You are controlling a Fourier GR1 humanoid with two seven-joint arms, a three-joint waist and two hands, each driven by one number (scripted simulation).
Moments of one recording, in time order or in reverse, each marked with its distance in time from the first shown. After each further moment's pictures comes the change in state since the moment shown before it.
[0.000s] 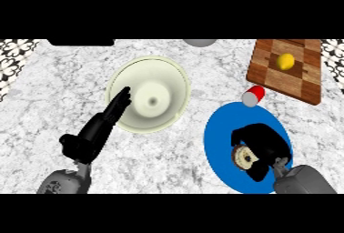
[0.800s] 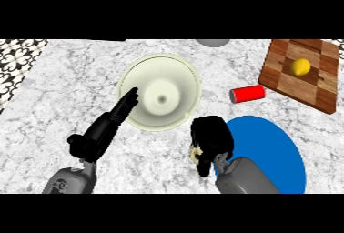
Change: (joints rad) left arm -0.015 -0.040 0.004 0.013 -0.032 -0.062 -0.005; right arm -0.152 0.329 0.115 0.102 0.185 -0.109 0.282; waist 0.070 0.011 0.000
